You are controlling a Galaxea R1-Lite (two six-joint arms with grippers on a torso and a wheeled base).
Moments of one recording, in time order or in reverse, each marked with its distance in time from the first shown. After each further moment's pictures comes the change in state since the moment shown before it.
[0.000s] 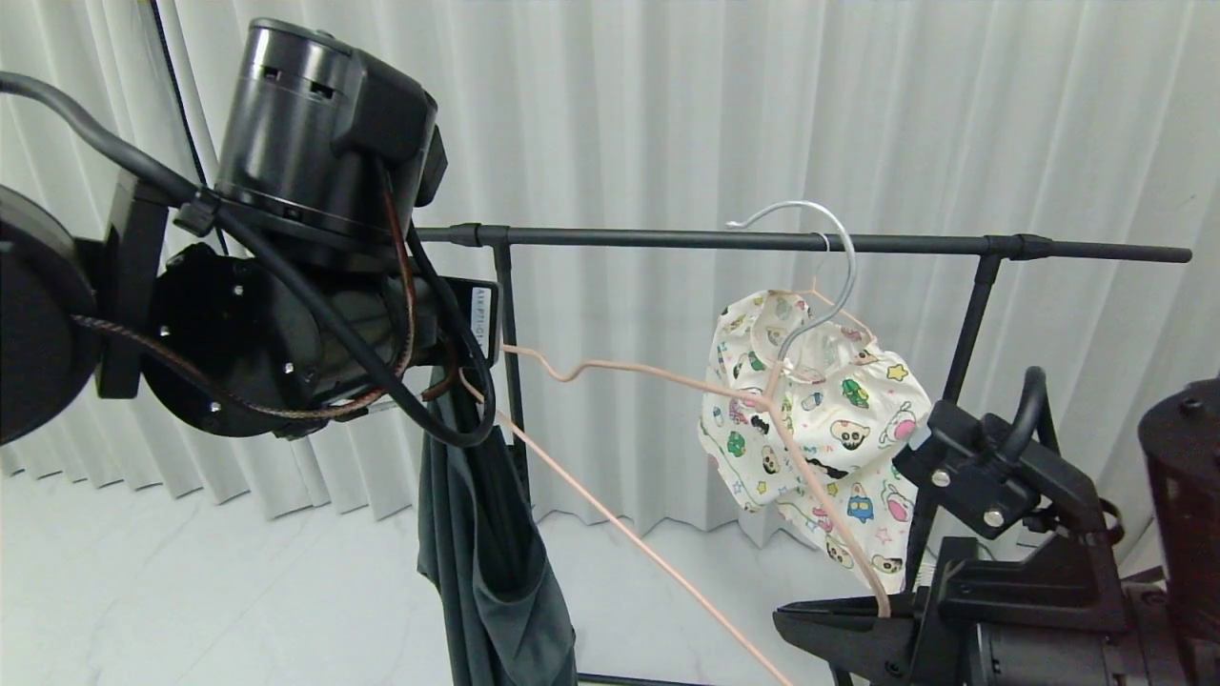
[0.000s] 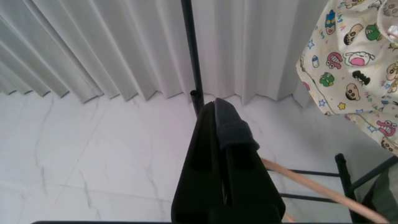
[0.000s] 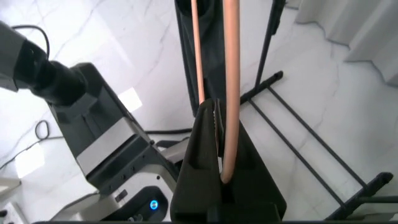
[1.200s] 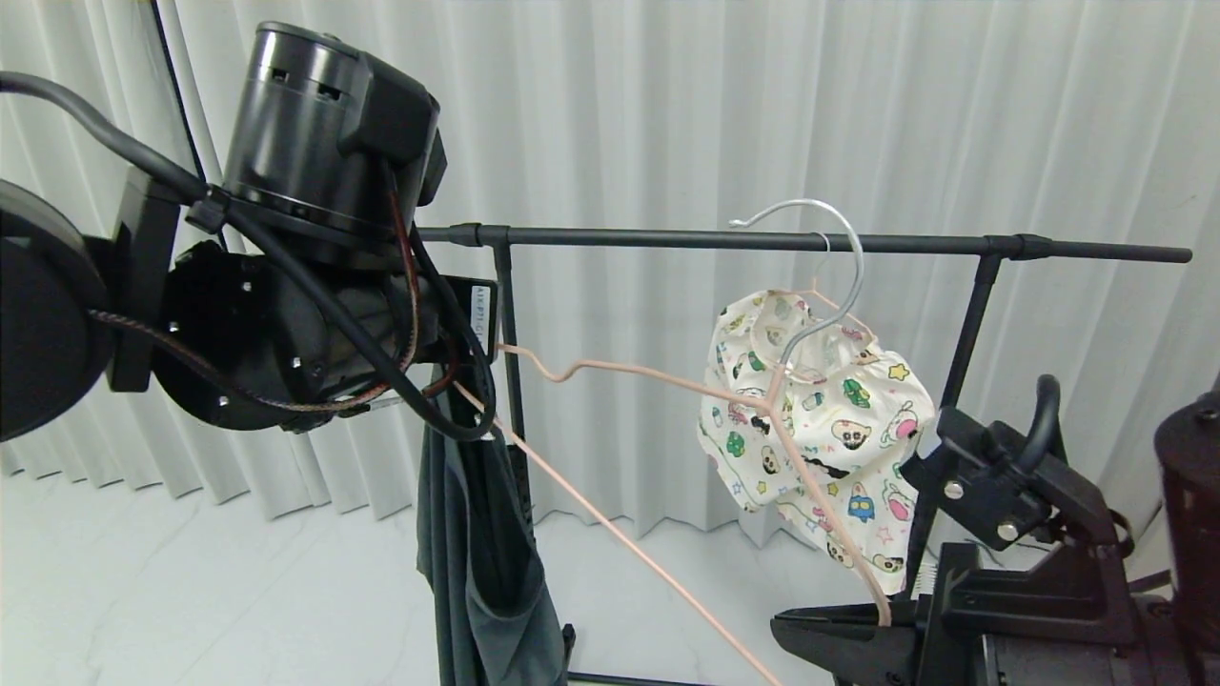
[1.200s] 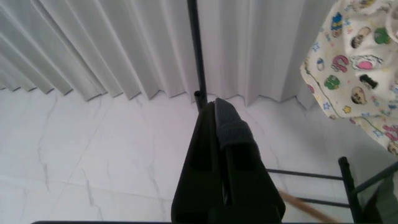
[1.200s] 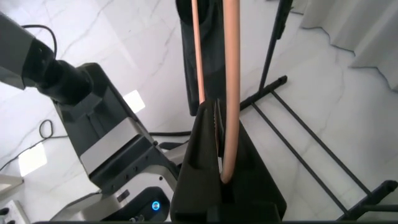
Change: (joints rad) left arm 0.016 0.008 -0.008 0.001 0.001 0.000; right arm 0.010 -0.007 0.031 -0.048 0.014 -0.004
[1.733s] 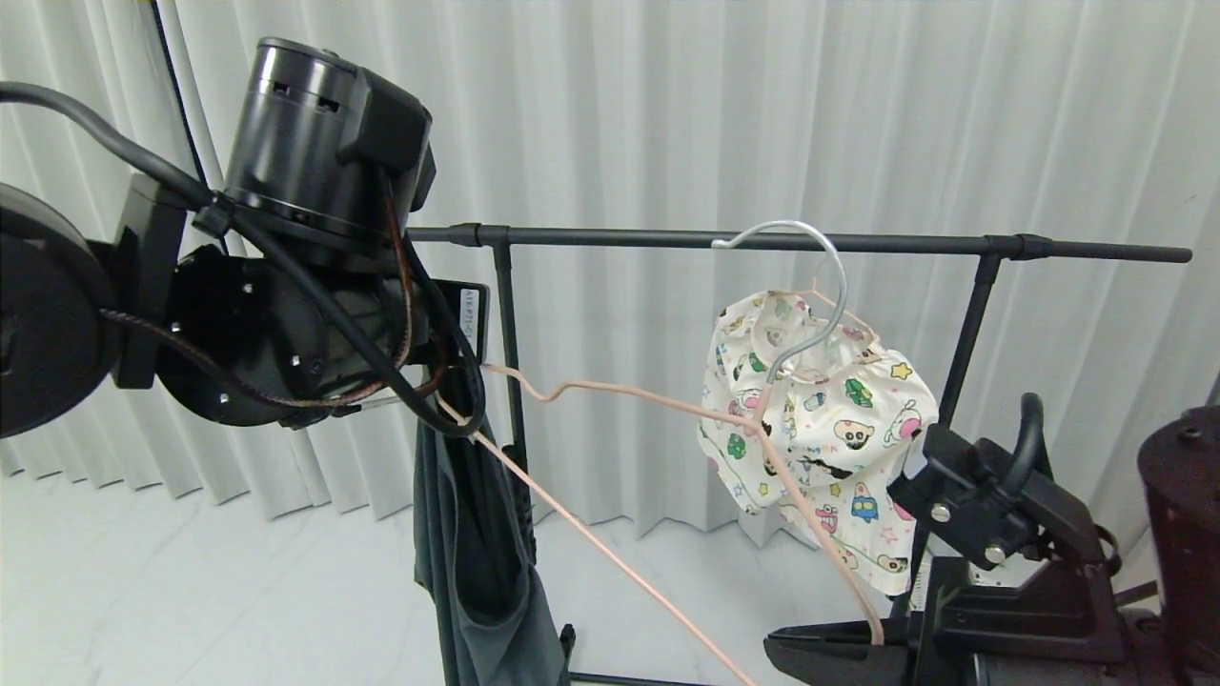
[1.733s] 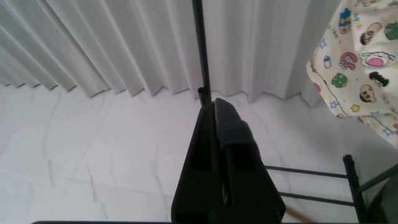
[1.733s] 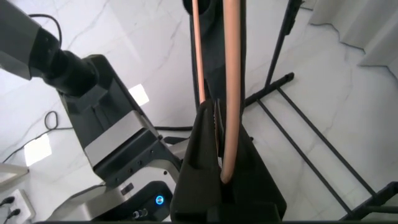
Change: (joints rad) left arm 0.019 0.001 0.012 0.004 0.000 -0.002; right arm 0.010 0.013 0.009 -0.007 0.010 0.000
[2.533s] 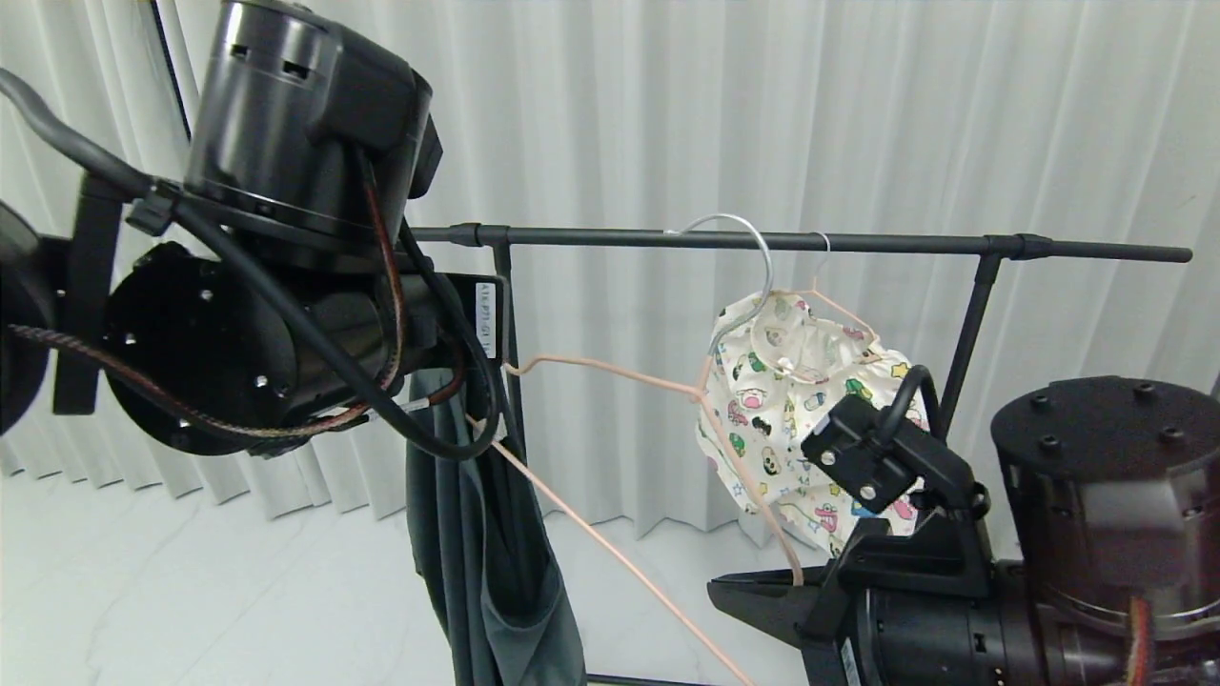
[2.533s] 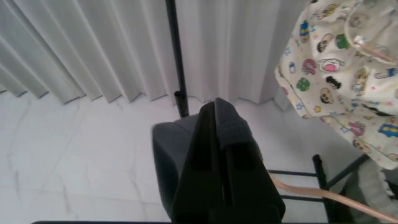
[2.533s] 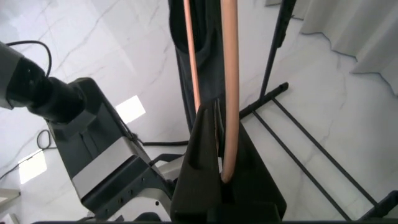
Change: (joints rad) left arm -0.084 -0.033 0.001 -0.001 -0.001 -0.060; right arm -0.040 0.140 -0.053 -0.116 0.000 0.002
